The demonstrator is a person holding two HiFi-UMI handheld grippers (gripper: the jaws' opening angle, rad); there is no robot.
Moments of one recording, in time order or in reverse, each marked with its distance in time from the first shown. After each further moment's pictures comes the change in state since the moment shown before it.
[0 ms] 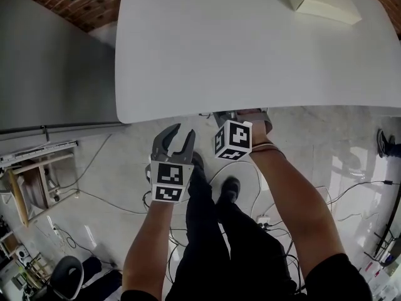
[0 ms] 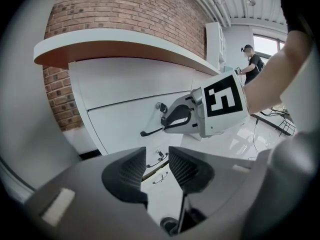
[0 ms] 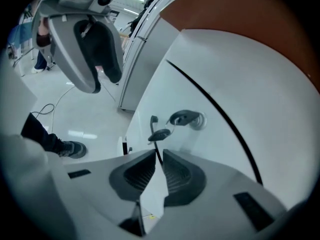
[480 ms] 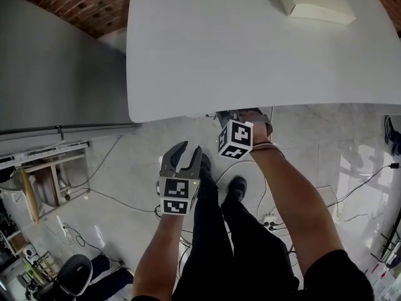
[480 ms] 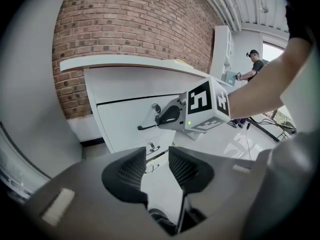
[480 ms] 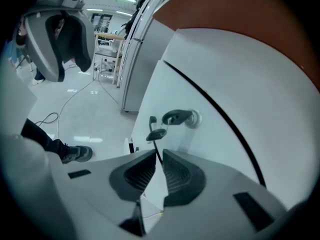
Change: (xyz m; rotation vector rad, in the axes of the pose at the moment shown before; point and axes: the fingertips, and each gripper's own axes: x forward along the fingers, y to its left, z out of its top) left arm -0.044 -0.029 -0.012 -0.110 0.051 0.002; right arm -0.009 0.009 -0.002 0.071 0.017 0.065
